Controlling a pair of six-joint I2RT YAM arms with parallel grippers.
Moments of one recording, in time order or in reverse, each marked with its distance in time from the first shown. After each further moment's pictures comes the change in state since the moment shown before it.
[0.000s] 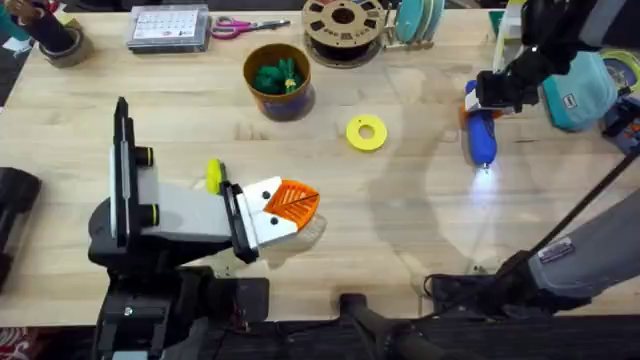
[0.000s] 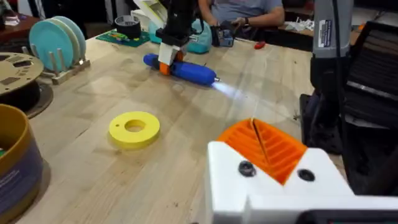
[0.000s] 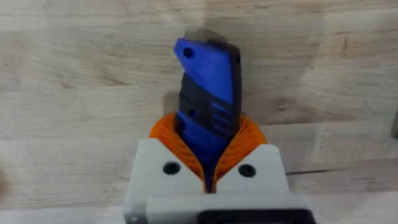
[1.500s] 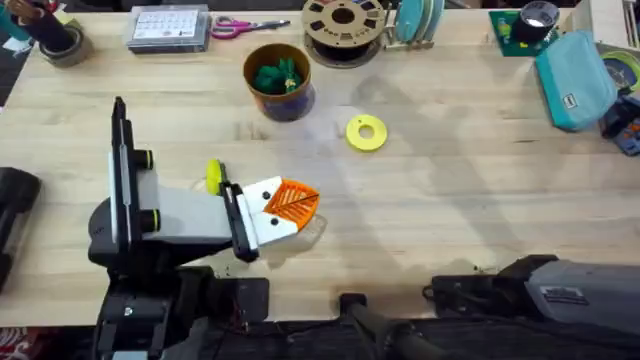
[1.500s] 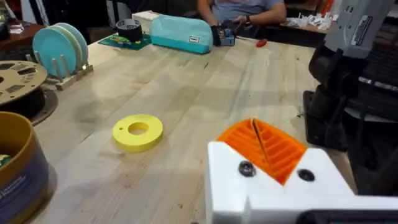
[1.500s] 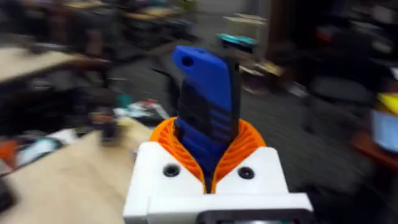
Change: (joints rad) left arm 0.000 0.000 0.000 0.000 0.000 0.042; right arm 0.583 -0.434 0.345 0.665 -0.282 0.121
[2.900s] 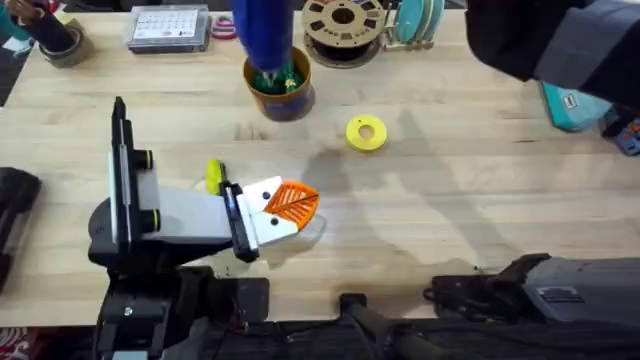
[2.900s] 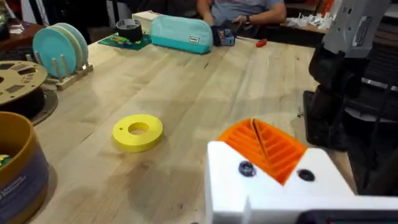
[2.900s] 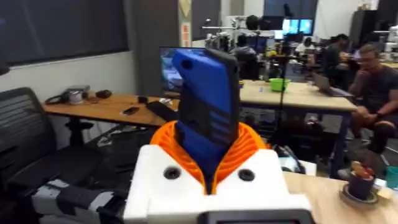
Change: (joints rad) left arm 0.000 0.000 0.000 0.000 0.000 0.000; right arm 0.116 0.067 -0.398 1.184 -0.922 0.663
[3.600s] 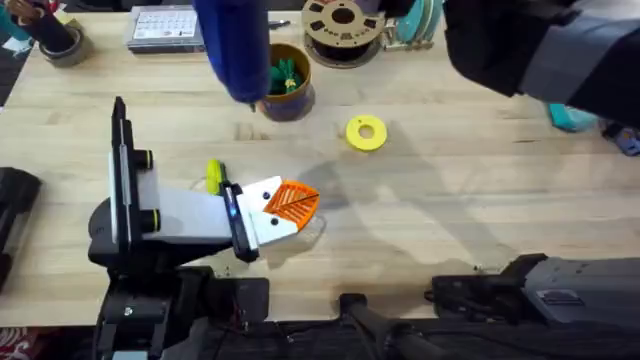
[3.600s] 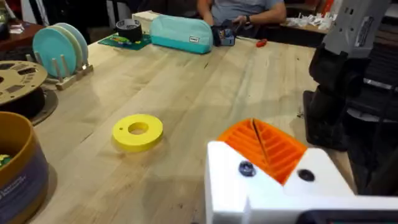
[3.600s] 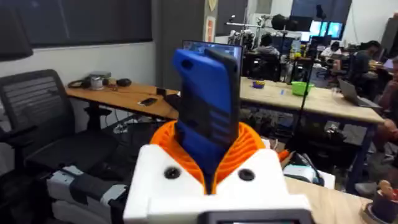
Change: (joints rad) left arm 0.000 0.000 0.000 0.000 0.000 0.000; right arm 0.087 0.000 -0.007 0.002 -0.031 -0.068
